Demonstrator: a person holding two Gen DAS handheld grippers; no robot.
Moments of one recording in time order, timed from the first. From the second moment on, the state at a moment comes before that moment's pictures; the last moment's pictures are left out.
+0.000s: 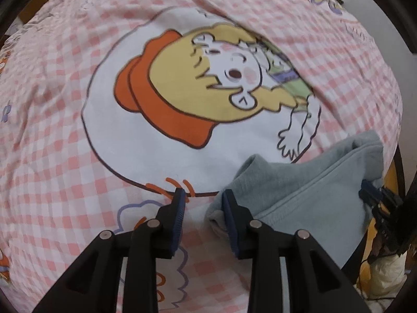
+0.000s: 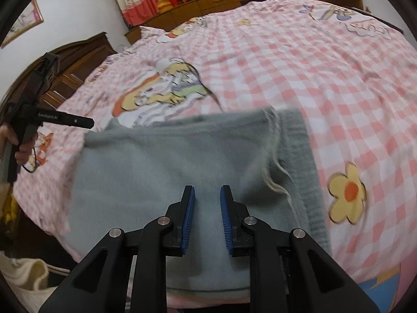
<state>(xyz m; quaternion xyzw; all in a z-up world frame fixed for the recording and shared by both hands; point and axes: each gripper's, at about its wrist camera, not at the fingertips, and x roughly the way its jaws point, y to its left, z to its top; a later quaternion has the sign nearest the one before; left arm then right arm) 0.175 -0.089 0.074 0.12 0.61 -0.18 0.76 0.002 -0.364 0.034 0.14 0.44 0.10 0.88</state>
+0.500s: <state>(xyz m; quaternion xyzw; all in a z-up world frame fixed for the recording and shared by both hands) 0.121 -0.099 0.073 0.00 0.55 -0.25 0.79 0.054 -0.362 0.021 0.12 0.45 0.07 0.88</state>
